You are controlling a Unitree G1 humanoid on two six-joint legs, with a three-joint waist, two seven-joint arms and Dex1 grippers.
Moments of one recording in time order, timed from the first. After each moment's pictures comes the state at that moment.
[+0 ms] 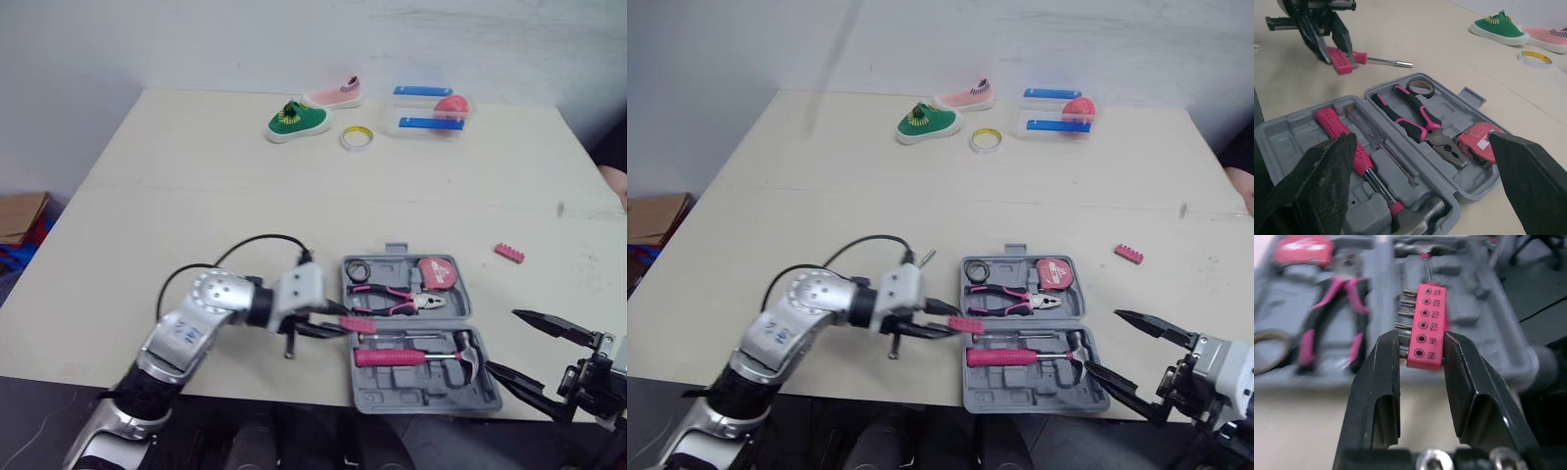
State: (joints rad) left arm -0.45 0.48 -0.39 -0.46 -0.23 0.70 -0.99; right arm 0.54 -0.69 -0.61 -0.37 0.68 -0.10 1.18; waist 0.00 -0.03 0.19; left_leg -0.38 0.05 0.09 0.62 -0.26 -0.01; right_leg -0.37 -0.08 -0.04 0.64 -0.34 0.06
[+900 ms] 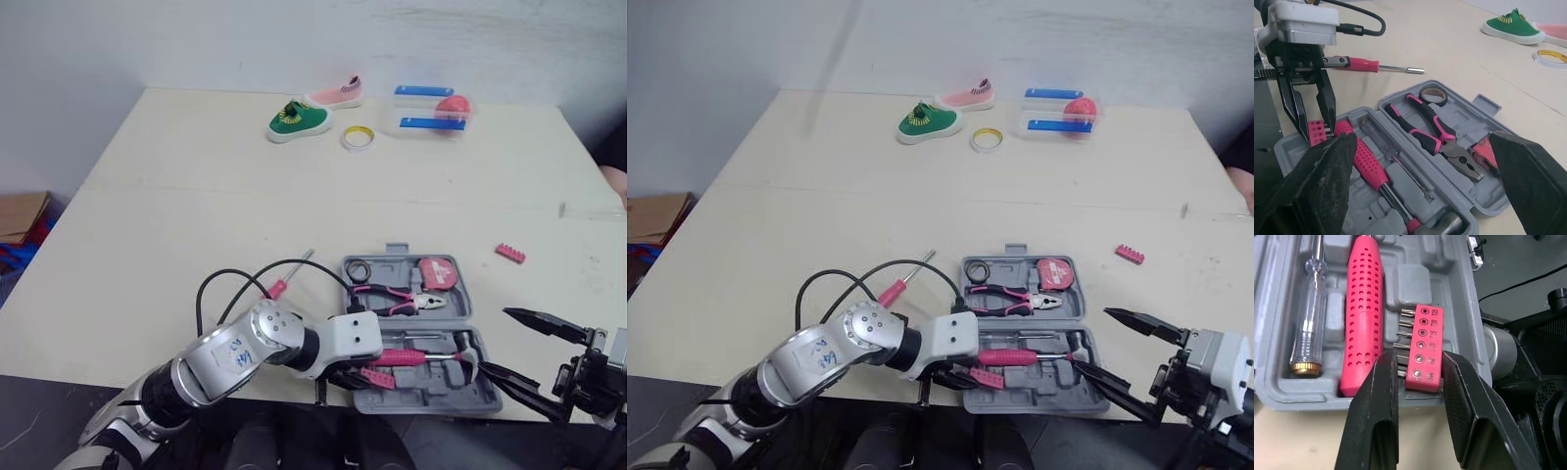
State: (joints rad) left arm -0.57 0.47 -0.67 -0.63 -0.27 1.19 -0.73; right arm 0.55 -0.69 -0.61 -0.49 0.70 0.04 1.14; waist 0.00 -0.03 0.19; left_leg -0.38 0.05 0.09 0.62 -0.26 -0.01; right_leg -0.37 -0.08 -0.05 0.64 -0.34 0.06
